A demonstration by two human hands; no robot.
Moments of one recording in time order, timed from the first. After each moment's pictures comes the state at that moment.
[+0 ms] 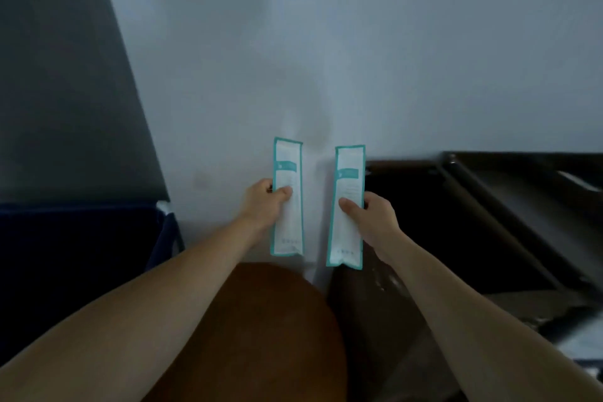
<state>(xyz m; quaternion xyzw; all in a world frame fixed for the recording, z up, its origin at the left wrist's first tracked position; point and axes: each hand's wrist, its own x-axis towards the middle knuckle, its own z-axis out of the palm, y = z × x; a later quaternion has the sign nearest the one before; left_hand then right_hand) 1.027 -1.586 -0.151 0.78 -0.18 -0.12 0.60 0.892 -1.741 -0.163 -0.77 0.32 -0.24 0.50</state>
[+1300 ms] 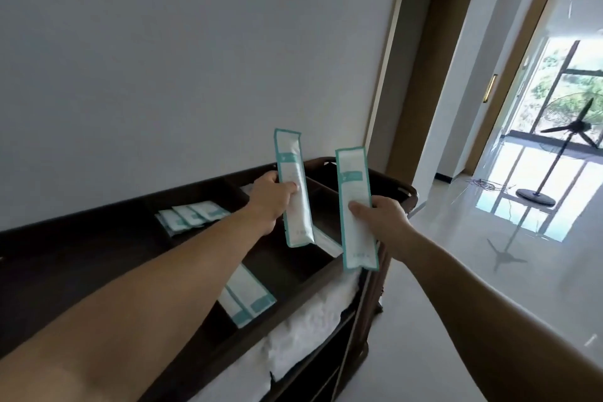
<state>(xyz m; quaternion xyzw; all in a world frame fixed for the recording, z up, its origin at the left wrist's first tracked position) 0.531 -2.315 -0.085 0.58 -0.40 -0.36 0.61 0.319 -2.349 -0.096 -0.64 0.54 -0.40 0.37</state>
